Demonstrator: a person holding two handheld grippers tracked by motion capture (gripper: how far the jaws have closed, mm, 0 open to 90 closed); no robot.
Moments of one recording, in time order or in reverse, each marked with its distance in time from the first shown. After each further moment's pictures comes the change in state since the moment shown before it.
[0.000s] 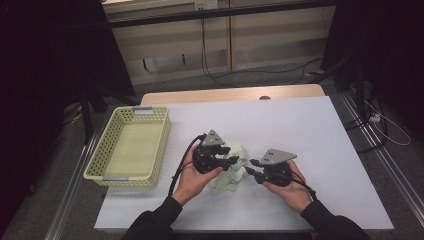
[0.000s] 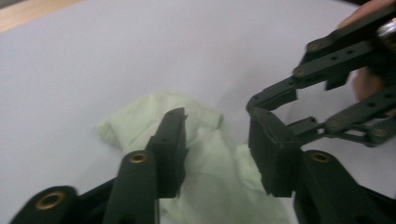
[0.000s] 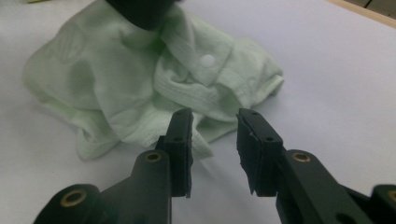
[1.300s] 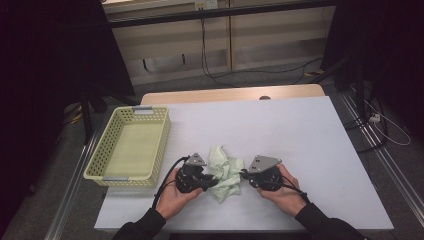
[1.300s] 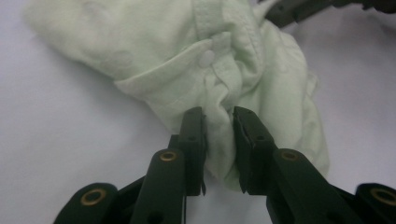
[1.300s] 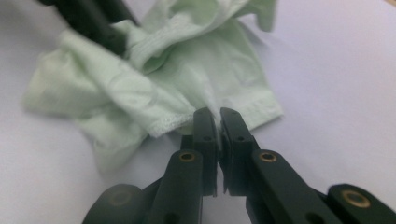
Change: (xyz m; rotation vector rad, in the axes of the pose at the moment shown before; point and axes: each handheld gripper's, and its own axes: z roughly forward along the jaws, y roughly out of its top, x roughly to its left) left arm 0.003 -0.071 -0.021 0.162 -0.093 -0.082; right arm 0.021 0.005 0.010 0.089 0.028 -0.113
